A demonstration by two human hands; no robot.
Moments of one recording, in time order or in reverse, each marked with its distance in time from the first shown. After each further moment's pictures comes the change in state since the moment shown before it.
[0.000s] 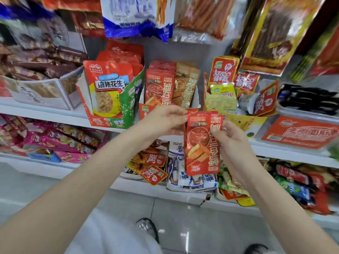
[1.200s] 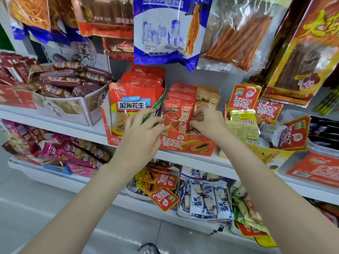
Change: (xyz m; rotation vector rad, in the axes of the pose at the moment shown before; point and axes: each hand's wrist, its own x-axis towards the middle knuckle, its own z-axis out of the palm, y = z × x) left_hand -0.007 -0.033 -0.078 1.263 0.657 0.670; right_hand 0.111 -0.055 0.085 -1.077 -0.032 -0.336
